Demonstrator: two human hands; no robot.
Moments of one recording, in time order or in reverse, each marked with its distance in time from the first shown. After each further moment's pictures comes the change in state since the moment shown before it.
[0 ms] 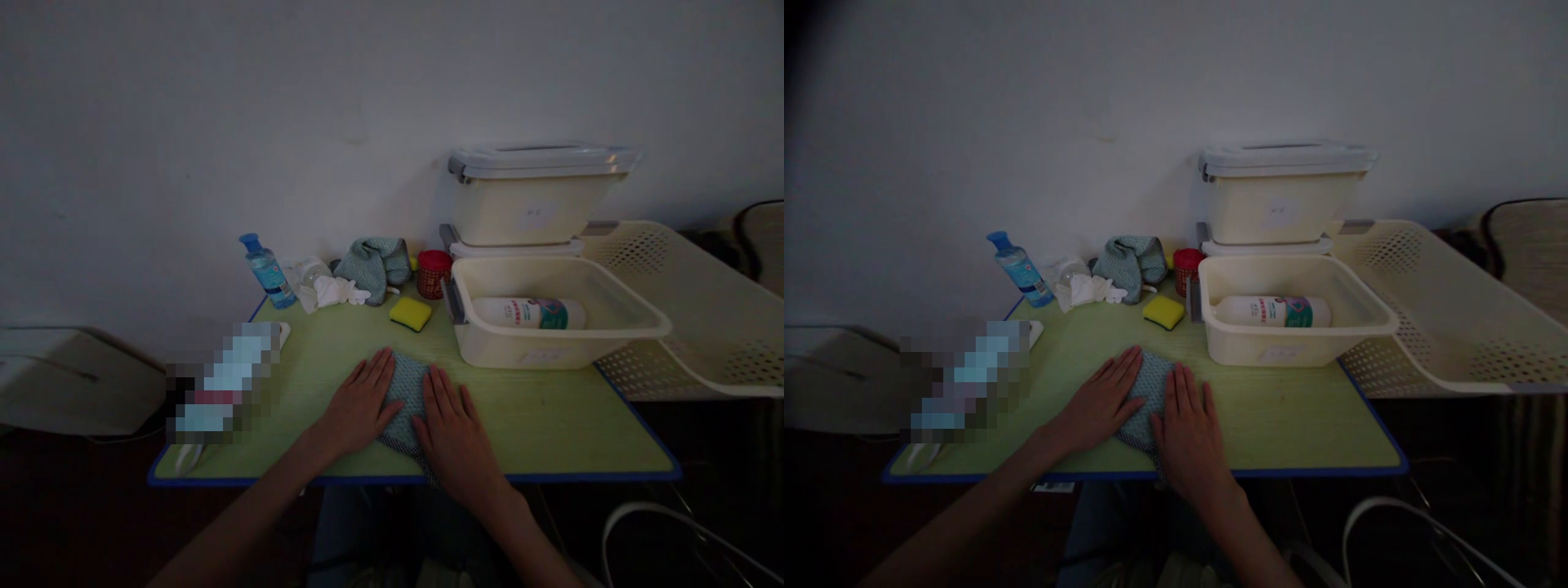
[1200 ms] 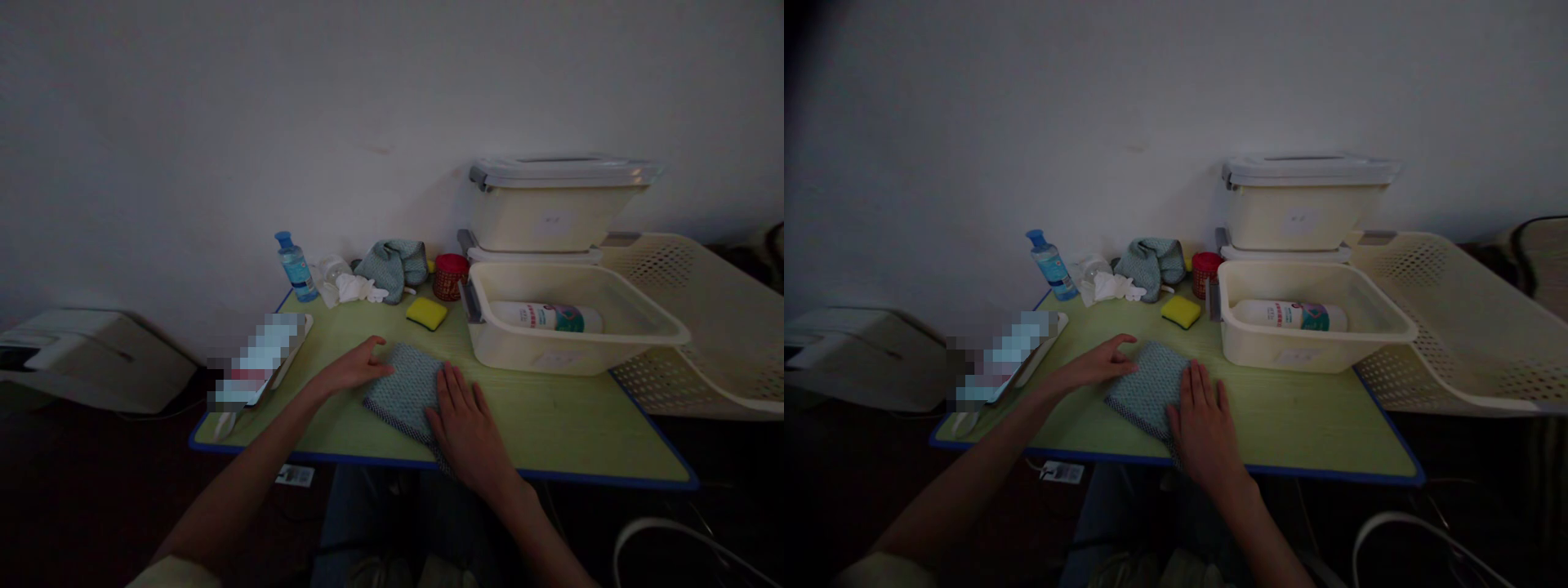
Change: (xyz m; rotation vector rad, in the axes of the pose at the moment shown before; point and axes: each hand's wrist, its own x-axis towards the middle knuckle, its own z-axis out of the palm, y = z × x) left_hand 0.016 -0.043 -0.031 -1.106 -0.192 -0.414; right_hand 0.002 -0.001 0.000 0.029 -0.017 0.000
